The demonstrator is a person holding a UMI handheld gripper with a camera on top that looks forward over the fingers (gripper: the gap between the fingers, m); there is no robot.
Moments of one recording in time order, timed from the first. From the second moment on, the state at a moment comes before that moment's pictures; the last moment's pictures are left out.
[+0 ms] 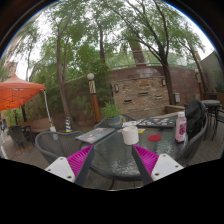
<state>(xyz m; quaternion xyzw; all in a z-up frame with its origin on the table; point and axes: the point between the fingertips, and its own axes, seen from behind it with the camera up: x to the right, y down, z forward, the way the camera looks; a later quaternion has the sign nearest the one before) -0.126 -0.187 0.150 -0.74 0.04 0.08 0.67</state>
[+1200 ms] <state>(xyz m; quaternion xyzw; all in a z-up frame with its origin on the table) 0.251 0.015 0.058 -0.75 0.15 -0.16 0.63</state>
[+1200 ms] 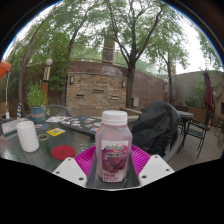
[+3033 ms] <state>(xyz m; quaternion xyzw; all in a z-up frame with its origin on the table) 0.054 0.136 0.248 -0.57 -0.27 -0.51 0.59</state>
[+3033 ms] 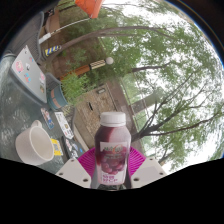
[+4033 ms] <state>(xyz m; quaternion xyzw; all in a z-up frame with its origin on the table) 0.132 0.163 0.063 -0.78 0.12 -0.06 0.62</state>
